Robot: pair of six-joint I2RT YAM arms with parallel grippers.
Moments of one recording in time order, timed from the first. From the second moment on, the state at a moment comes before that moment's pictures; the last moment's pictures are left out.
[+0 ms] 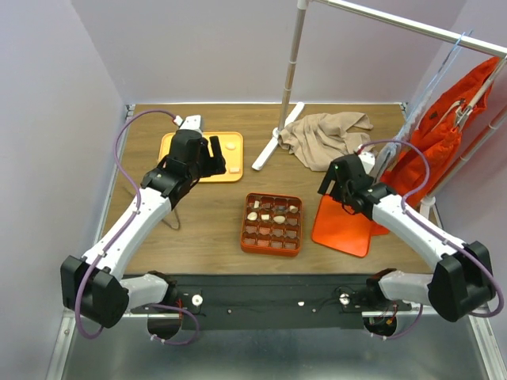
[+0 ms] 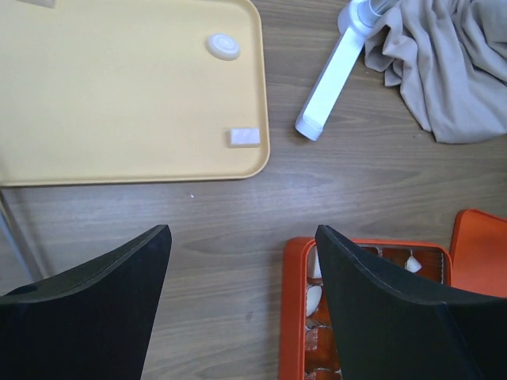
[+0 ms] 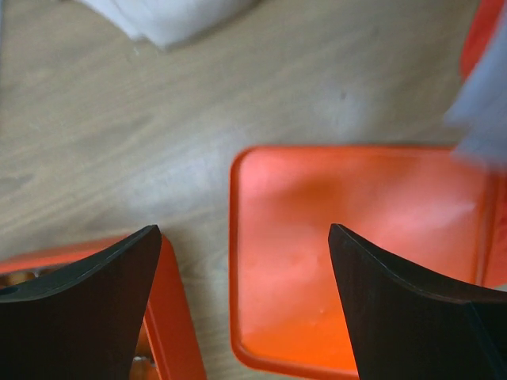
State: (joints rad) left arm -0.41 1.20 1.08 -0.43 -0.15 -0.42; right arm 0.44 1.24 0.86 -0.47 0.41 0.67
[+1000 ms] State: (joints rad) left arm -0.41 1.21 1.04 -0.36 -0.10 -0.43; right arm 0.50 1.53 0.81 -0.44 0.26 0.86
